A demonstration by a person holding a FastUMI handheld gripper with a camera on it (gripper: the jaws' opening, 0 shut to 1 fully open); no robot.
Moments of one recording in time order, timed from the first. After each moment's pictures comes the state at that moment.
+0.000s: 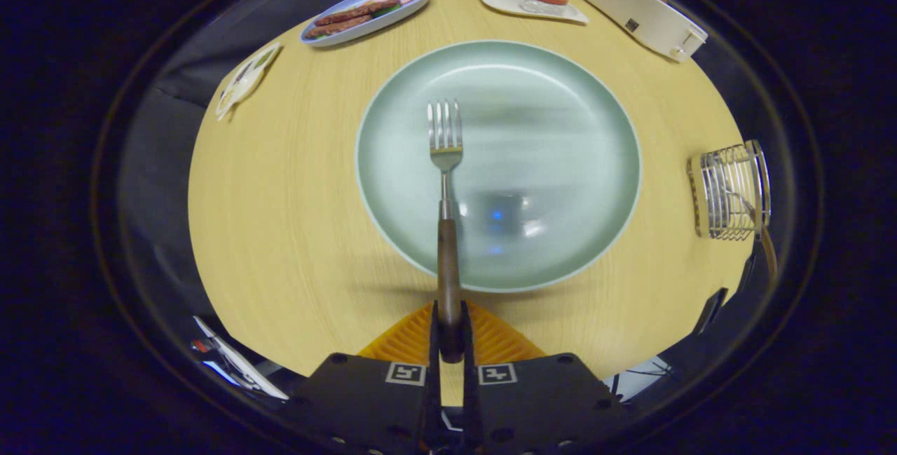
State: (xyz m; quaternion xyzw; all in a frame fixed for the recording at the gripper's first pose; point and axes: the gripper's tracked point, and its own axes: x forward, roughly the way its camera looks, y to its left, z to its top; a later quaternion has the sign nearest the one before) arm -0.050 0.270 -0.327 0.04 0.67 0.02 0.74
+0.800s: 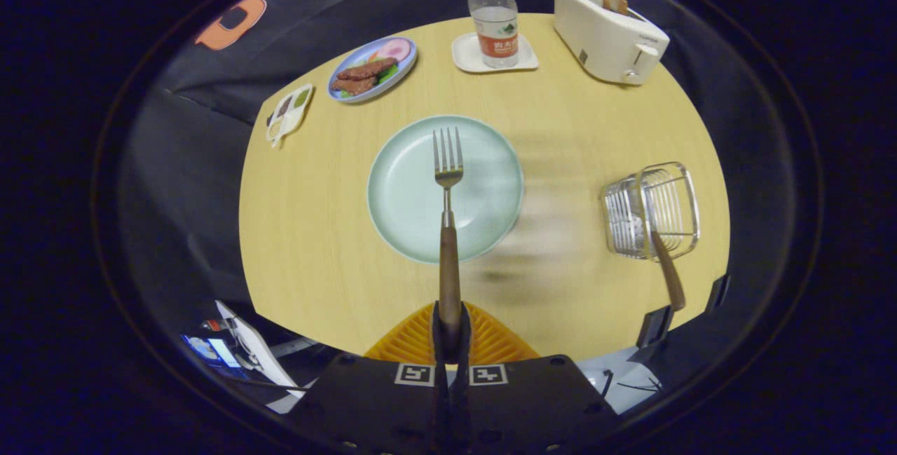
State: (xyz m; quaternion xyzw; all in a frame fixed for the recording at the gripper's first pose) arm -0.051 0.170 -0.197 0.06 0.65 0.08 0.76
